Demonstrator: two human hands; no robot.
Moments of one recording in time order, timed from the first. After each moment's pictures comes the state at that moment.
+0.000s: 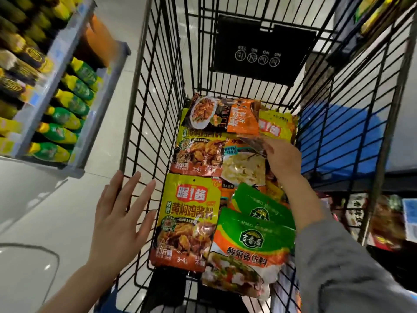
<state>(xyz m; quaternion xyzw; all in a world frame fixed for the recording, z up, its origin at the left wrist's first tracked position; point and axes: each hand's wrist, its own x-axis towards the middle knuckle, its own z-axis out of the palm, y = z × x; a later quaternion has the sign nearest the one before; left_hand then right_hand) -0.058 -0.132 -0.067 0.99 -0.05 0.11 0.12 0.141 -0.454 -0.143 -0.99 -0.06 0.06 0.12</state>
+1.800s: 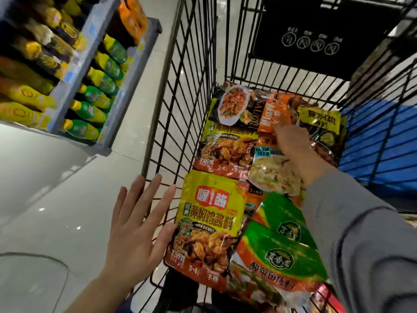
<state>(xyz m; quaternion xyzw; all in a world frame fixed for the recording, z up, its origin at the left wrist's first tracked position) -0.069 -0.137 -0.057 0.99 0.00 0.04 0.14 0.213 -0.393 -0.206 -0.96 -0.17 0.22 -0.05</state>
